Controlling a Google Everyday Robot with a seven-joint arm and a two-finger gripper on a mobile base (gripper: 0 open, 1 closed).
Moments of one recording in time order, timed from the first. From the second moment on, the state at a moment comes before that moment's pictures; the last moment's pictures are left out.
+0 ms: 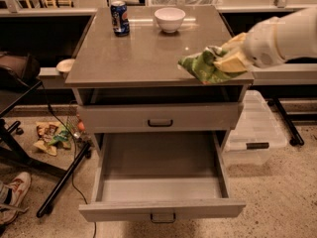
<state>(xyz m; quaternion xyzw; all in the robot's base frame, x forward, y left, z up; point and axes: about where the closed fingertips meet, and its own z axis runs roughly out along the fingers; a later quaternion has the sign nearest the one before) 0.604 -0.168 0.928 -0.53 0.72 0.08 0.44</state>
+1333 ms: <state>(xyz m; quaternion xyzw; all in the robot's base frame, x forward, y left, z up) 0.474 -0.153 0.859 -0.51 0.73 0.19 0.42</state>
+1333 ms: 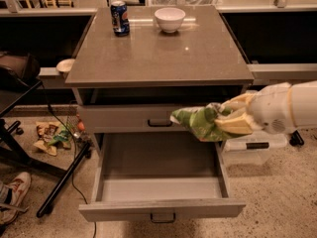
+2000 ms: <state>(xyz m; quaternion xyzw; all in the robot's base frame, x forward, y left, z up) 0.471 -0.140 0.699 -0.47 0.78 0.23 0.34</state>
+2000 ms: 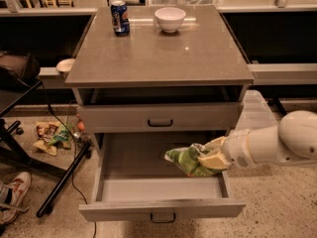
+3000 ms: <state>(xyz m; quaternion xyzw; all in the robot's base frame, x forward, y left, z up) 0.517 -0.136 0.575 -0.41 0.82 0.24 0.31</state>
